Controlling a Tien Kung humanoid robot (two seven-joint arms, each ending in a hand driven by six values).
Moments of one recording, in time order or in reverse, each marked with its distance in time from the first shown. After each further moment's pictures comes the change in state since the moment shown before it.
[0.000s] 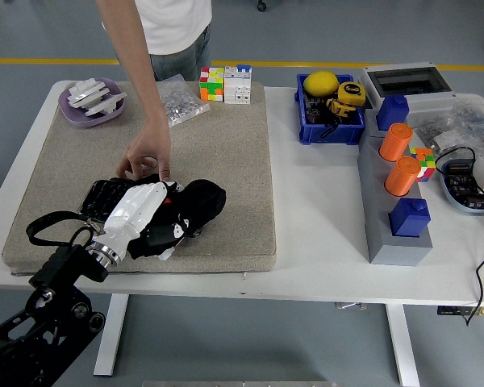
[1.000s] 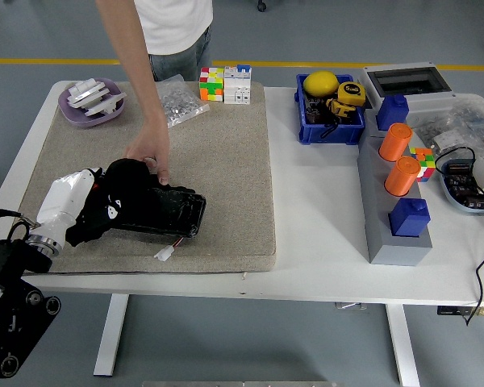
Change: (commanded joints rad) left arm 0.026 0.044 -0.228 0.153 0.038 0.065 -0.028; right arm 0.001 -0.001 0.038 0.000 -0.043 0.007 0.004
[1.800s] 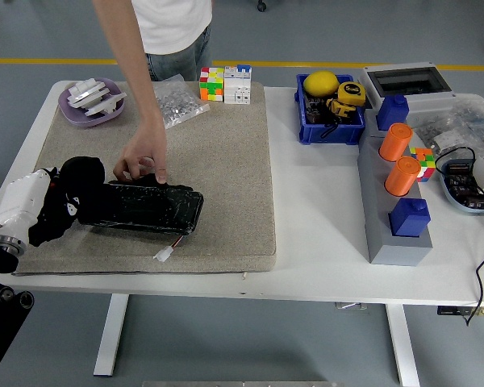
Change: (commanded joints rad) left arm 0.006 0.012 -0.110 0.074 0.027 0.013 0.010; right arm 0.001 0.001 0.027 0.000 -0.027 0.006 0.005
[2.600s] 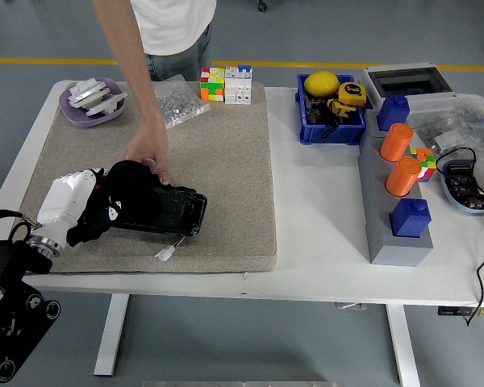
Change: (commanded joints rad) left arm -0.009 0.026 0.237 -0.142 -0.018 0.008 0.012; right arm 0.001 -0.003 0.021 0.000 -0.022 0.001 0.000
